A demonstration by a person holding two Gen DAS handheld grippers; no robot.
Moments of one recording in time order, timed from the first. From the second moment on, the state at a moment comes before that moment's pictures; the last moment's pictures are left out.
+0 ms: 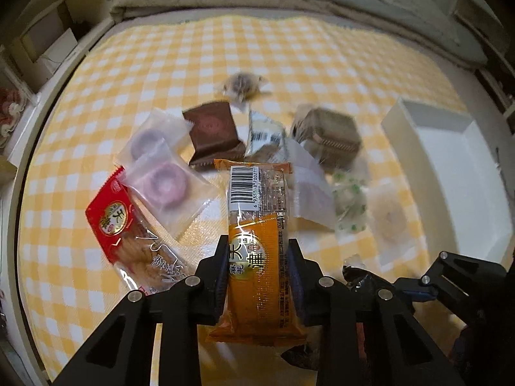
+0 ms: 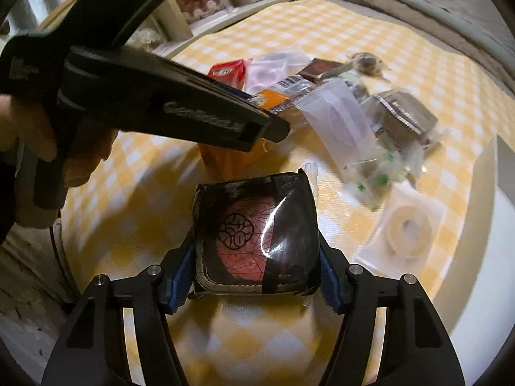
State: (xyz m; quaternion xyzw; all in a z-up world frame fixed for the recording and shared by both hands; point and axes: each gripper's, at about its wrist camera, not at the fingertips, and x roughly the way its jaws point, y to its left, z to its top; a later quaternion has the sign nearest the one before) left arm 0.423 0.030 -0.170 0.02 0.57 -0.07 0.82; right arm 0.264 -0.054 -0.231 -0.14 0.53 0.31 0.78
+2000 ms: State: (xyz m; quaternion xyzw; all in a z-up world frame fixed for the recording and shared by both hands) left arm 0.330 -0.132 -0.076 -0.14 0.45 -0.19 0.86; right arm 0.186 -0.342 -0.034 0.01 0.41 -0.03 0.91
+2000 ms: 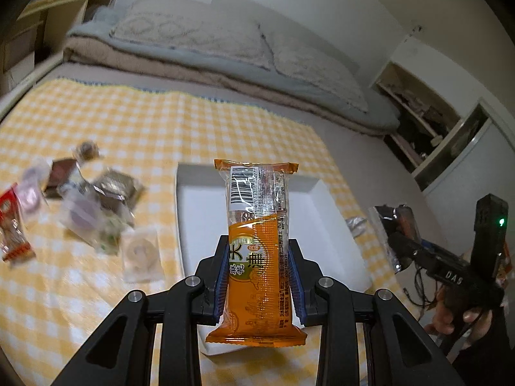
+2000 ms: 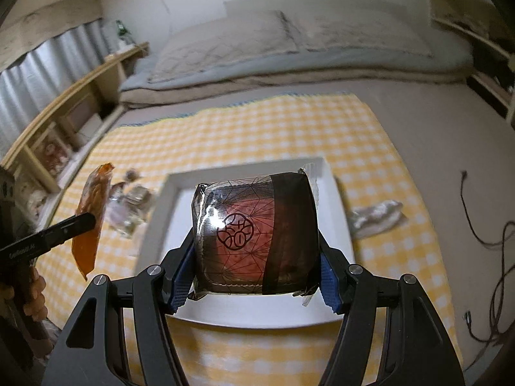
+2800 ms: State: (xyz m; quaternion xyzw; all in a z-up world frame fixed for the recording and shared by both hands) left arm 0.370 -0.159 -0.166 -0.14 0.49 -0.14 0.85; right arm 0.218 -0.388 -0.105 0.02 0.50 -0.07 0.86
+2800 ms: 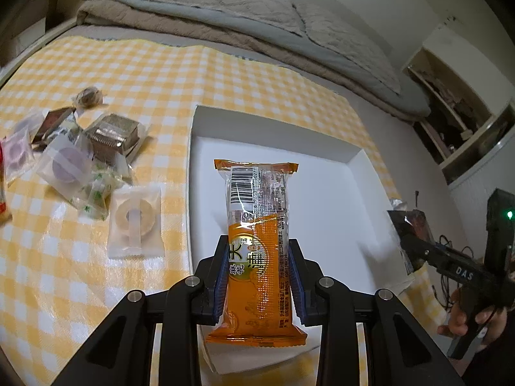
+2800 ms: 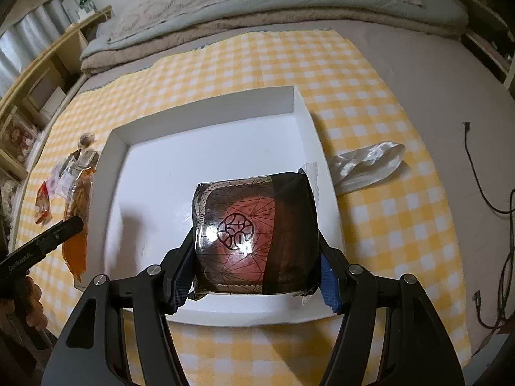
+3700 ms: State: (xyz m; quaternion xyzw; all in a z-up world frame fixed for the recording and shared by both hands) left arm 0.336 -0.162 -0.147 -0.06 0.50 -0.16 0.85; right arm 0.216 -0.388 -0.116 0.02 0.49 -0.08 0.87
